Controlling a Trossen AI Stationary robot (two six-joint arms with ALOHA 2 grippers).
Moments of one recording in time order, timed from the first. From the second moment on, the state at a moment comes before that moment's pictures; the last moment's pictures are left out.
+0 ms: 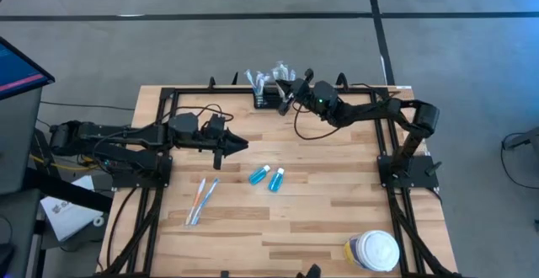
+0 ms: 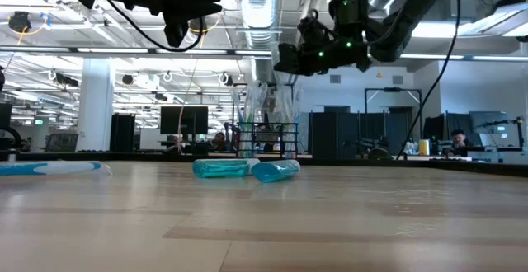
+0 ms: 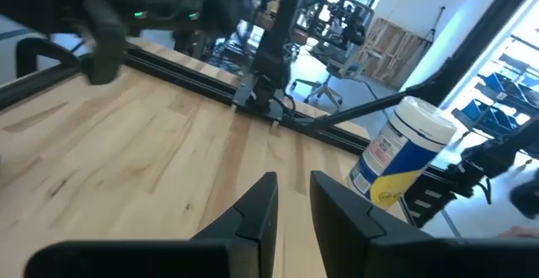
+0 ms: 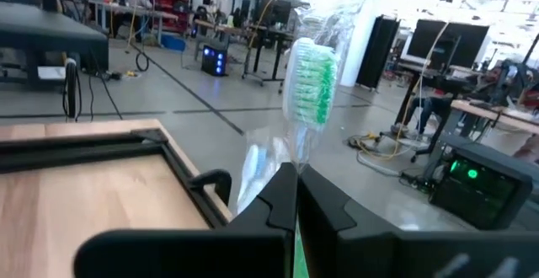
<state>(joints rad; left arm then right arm) 0.10 1.01 0.59 0.25 0.09 -0.37 -0.45 1.75 0.91 0.86 0.20 -0.19</state>
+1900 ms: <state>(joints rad) 0.02 1.04 0.59 0.25 0.02 -0.32 -0.52 1.82 0.86 0.93 0.18 -0.08</state>
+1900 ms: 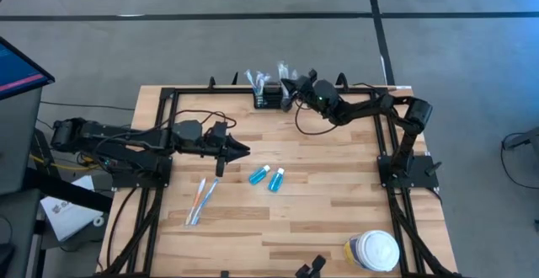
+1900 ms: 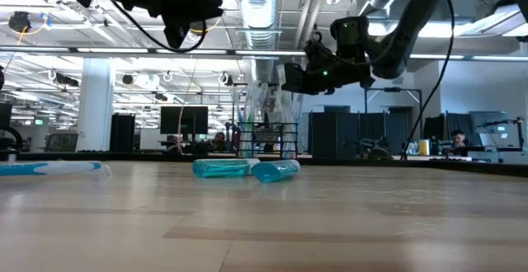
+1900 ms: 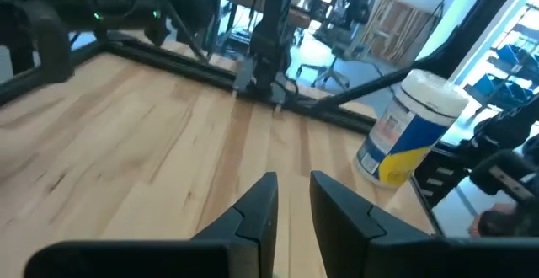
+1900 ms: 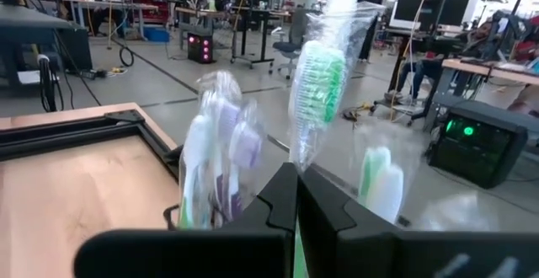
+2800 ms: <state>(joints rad) 0.02 1.06 0.59 0.27 -0.03 -0.32 -0.53 1.82 0.80 1.03 0.19 0.03</state>
